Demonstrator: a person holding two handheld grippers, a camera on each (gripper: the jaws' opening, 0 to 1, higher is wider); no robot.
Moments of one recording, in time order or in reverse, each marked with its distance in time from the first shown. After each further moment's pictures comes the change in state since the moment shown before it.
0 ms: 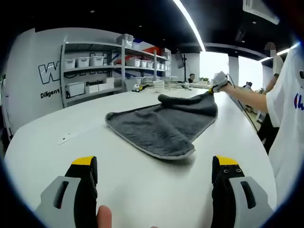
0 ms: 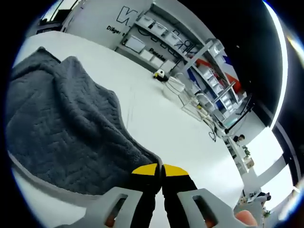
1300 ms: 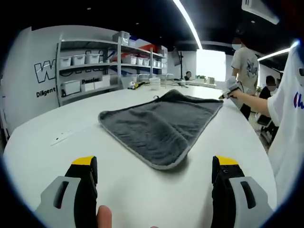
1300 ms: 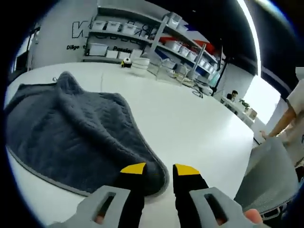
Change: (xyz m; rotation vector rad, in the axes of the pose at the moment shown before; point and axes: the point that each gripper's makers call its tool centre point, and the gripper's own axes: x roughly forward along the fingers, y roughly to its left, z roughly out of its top) left arm 0.012 -0.004 -0.001 0.002 0.021 -0.030; right arm -0.048 -0.027 -0.103 0.422 0.040 -0.019
